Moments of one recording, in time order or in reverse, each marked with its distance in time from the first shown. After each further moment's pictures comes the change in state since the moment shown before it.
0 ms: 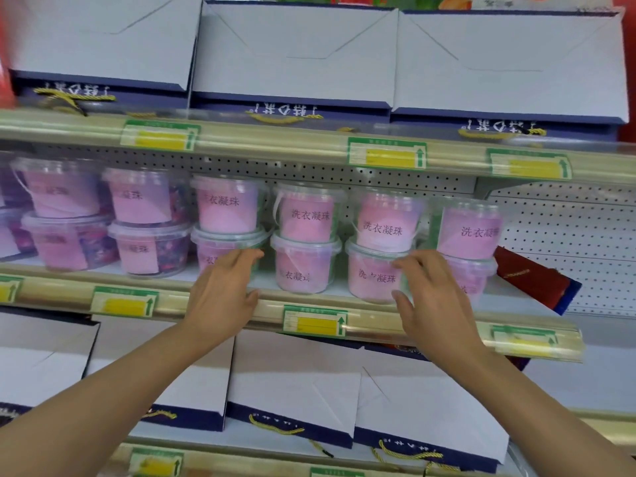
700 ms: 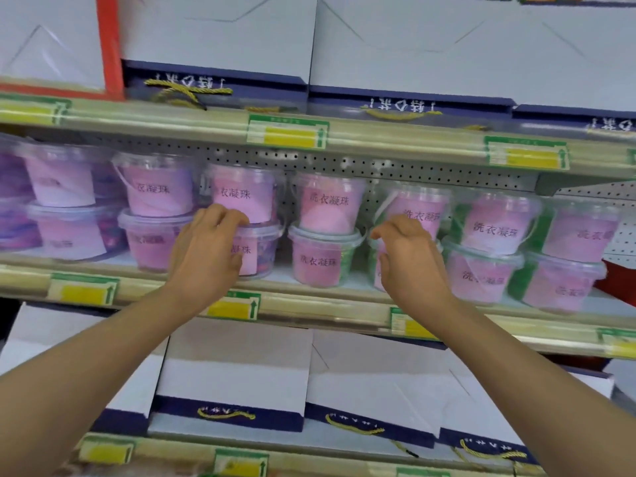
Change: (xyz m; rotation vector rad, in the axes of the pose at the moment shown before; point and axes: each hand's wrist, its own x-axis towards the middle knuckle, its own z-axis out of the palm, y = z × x) left_hand 0.016 -0.151 -0.074 0.118 0.124 0.021; right_hand 0.086 -0.150 0.070 -0.035 -0.051 0.029
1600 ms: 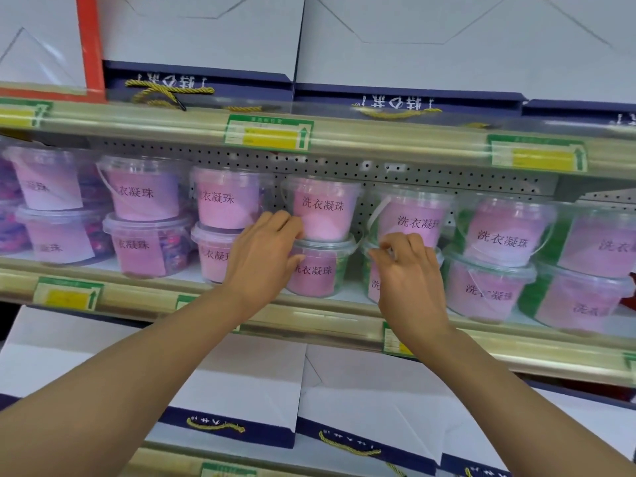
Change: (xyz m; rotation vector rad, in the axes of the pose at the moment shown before) left_hand 0.025 0.072 0.036 -0.039 0.073 0.177; right_hand -0.009 0.020 0.024 -0.125 0.123 -0.046
